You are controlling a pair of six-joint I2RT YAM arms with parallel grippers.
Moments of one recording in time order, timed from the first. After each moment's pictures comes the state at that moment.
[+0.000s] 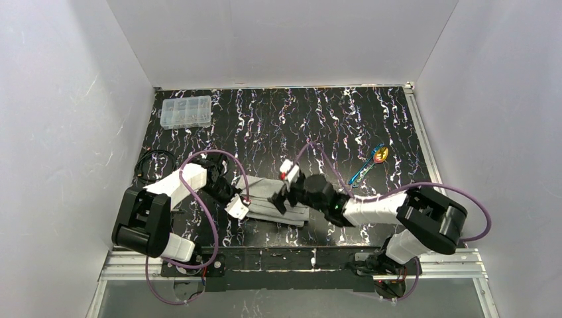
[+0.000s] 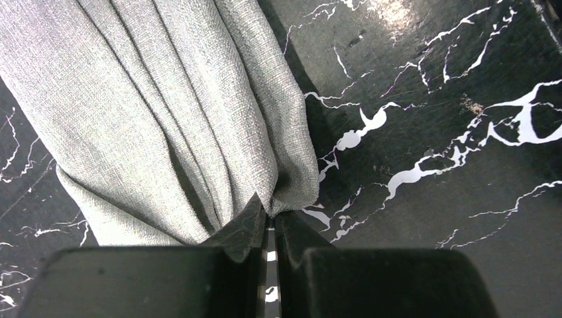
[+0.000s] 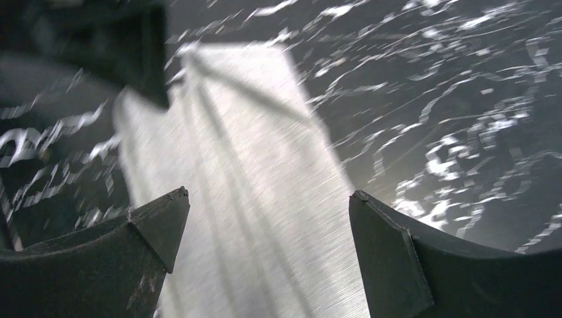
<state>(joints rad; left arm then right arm) -0.31 1.43 0.75 -0.90 0.61 2.01 1.03 1.48 0.58 0.60 0.01 -0.01</state>
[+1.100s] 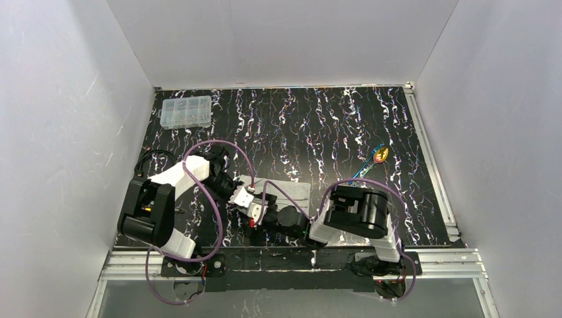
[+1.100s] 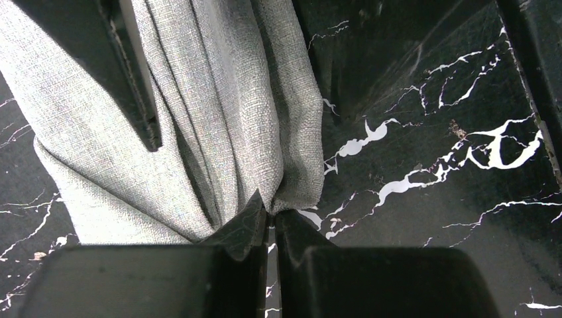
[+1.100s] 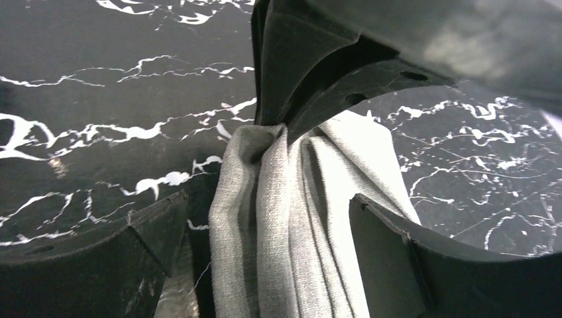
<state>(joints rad) -0.31 1.52 0.84 -0.98 0.64 1.82 1.34 1.99 0.62 1.21 0.17 -0.38</state>
